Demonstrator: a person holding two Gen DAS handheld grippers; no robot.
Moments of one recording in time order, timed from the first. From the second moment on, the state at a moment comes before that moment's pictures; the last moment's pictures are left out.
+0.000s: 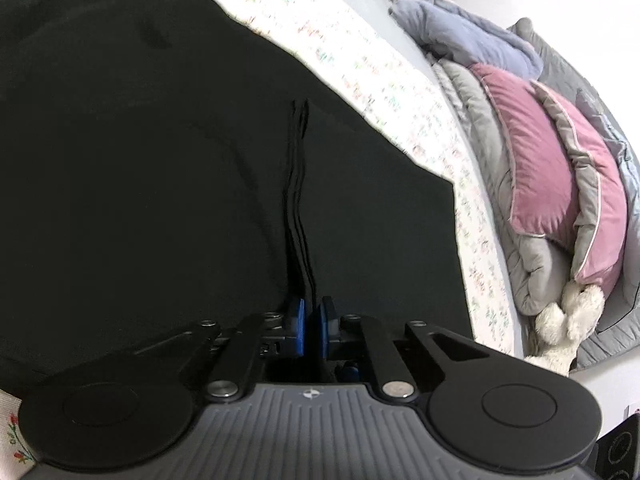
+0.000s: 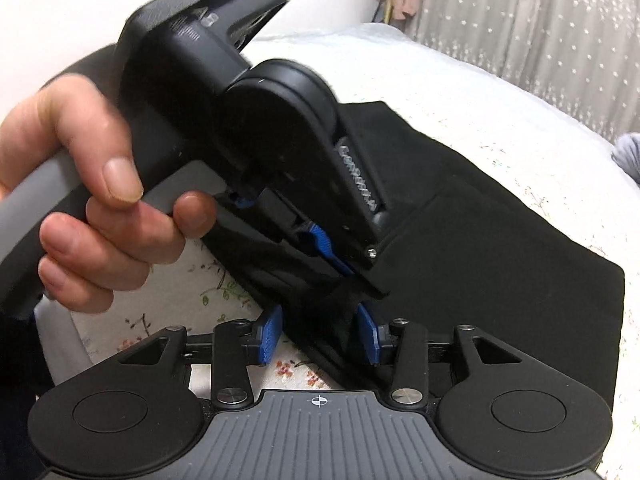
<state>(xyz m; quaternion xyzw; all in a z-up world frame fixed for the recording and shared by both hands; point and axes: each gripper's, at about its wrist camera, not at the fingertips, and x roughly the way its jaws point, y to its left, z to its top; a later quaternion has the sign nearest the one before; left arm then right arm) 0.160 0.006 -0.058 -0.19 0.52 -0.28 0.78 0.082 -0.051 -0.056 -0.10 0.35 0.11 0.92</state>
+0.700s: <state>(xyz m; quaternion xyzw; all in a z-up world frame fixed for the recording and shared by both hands) 0.166 0.019 -0.053 -0.28 0.52 -0.29 0.75 0.082 0.002 -0.083 -0.25 0.28 -0.05 0.93</state>
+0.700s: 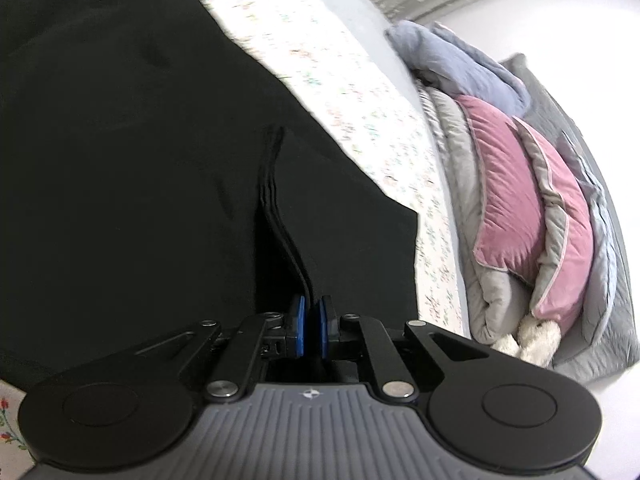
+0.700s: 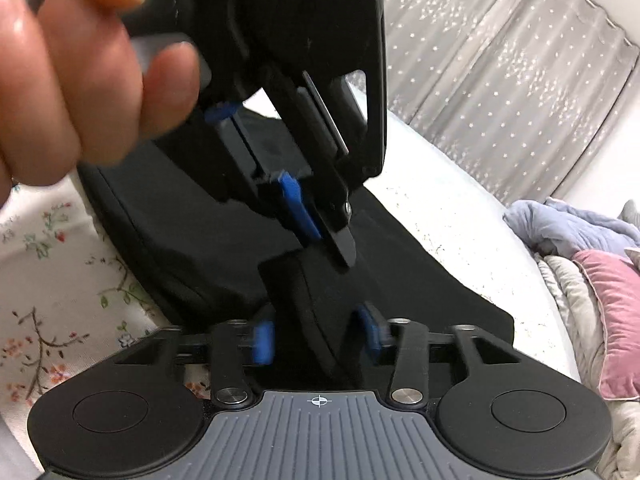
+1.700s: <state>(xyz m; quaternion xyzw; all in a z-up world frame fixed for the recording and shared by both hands) 0.185 0.009 -0.067 -0.27 0.50 -0.29 0.77 0.077 -0.007 -0.068 -0.22 0.25 -0.03 0.94</state>
